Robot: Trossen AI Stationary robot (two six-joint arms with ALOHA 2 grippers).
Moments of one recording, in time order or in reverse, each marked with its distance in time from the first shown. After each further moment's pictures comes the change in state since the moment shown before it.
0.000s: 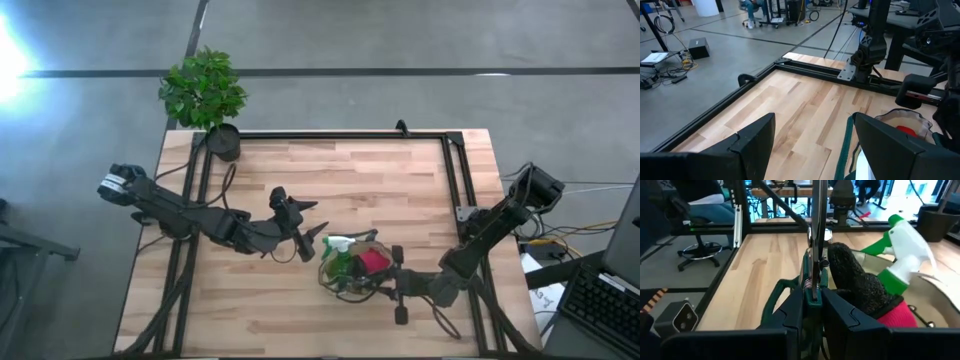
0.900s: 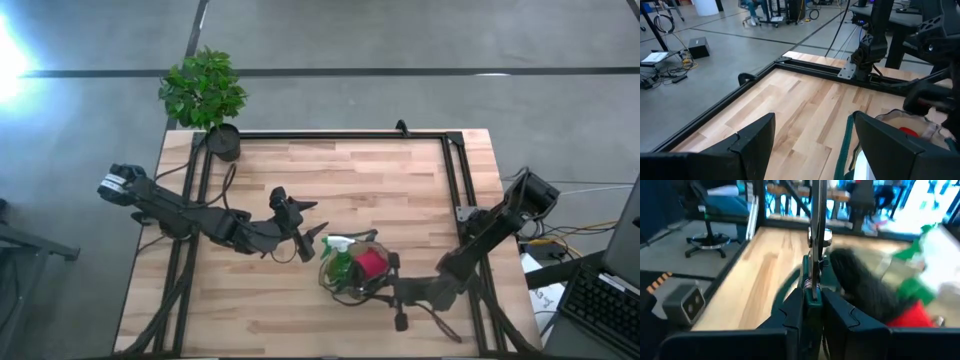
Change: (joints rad) left arm 0.000 0.000 0.000 -0.008 0.001 -0.001; right arm 0.010 0.080 -0.001 0.105 -0.051 -0.122
